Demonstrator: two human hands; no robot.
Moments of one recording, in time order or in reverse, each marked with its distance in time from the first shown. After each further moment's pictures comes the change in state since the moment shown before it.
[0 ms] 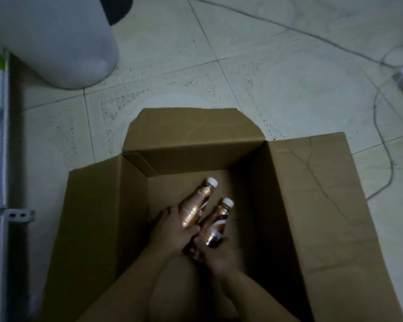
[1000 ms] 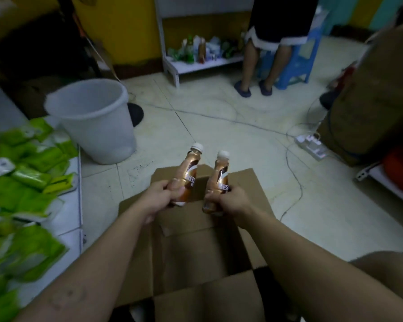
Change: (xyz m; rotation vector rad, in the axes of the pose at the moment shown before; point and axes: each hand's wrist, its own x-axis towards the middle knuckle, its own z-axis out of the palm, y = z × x) left_hand -0.266 0.088 -0.196 -0.597 -0.092 0.350; right_hand -0.282 -0.105 -0.113 0.039 0.017 -0.523
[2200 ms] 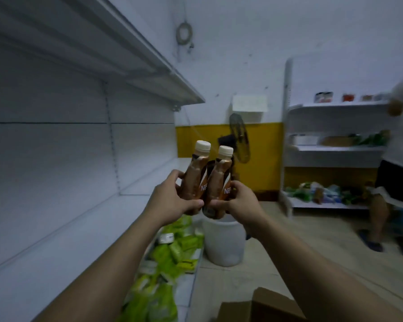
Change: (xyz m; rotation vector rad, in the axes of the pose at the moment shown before) left_hand -0.366 0.173 -0.167 0.405 0.975 0.575; right_hand -0.268 -0.263 0.142 -0.101 -0.462 -0.911
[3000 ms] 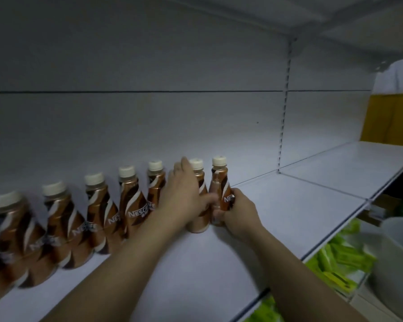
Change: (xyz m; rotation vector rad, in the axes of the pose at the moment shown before) left_hand -0.105 -0.106 -0.182 0.828 0.447 -0.636; right_hand -0.010 -0.002 0.326 -0.091 -0.701 -0.159
